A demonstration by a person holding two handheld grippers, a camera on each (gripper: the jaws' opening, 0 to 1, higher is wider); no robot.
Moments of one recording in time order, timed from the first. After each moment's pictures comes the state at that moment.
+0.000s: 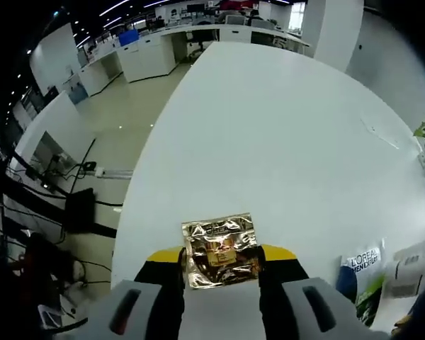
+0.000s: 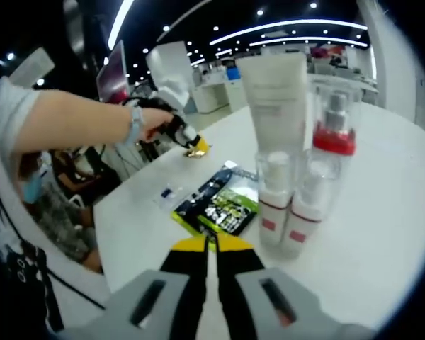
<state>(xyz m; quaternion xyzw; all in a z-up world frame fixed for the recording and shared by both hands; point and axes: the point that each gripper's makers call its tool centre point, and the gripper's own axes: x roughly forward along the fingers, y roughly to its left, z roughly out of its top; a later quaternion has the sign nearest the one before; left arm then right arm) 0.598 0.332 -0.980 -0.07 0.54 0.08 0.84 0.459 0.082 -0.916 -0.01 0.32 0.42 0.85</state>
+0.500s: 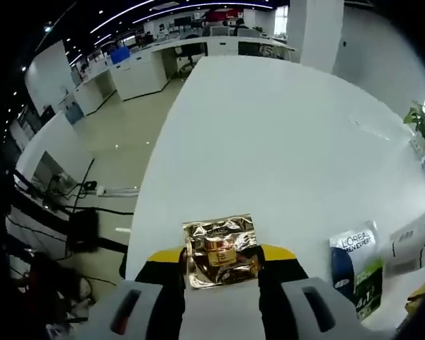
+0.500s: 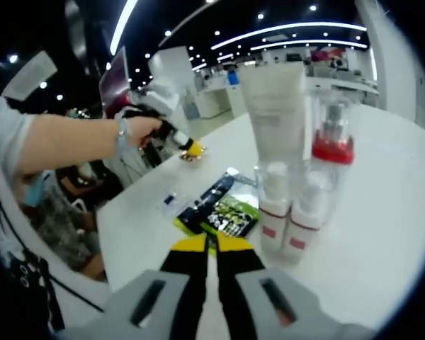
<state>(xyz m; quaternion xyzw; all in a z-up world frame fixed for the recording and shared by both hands) 0.583 0.326 -0.946 -0.02 0.48 0.04 0.88 0.462 0.085 -0.907 0.01 0.30 0.43 0.85</state>
